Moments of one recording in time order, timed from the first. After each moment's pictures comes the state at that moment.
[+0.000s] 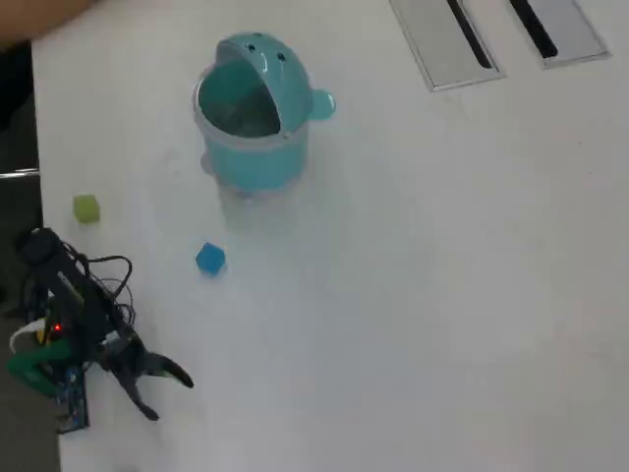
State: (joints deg) arm 65.9 131.1 177.4 -39.5 -94.7
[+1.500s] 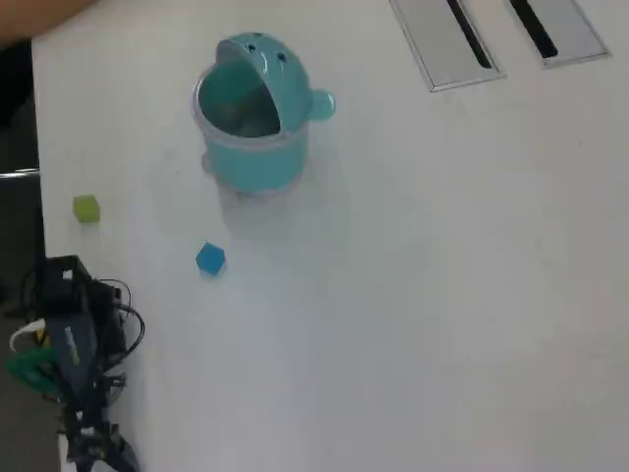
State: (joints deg) arm 98.3 94.5 141.9 -14.0 -95.5
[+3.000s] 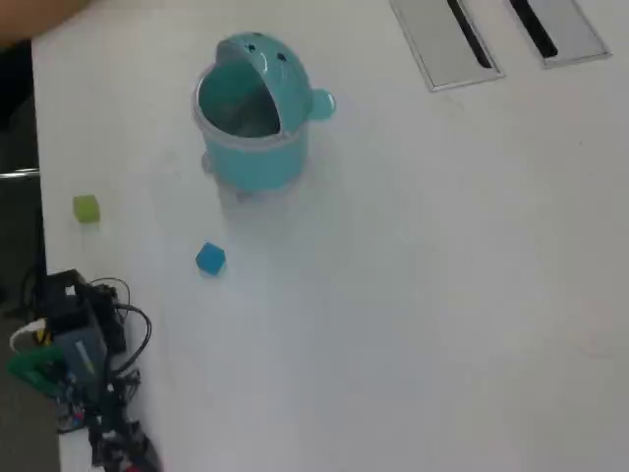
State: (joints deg) arm 88.6 86.7 143.3 -19.4 -88.4
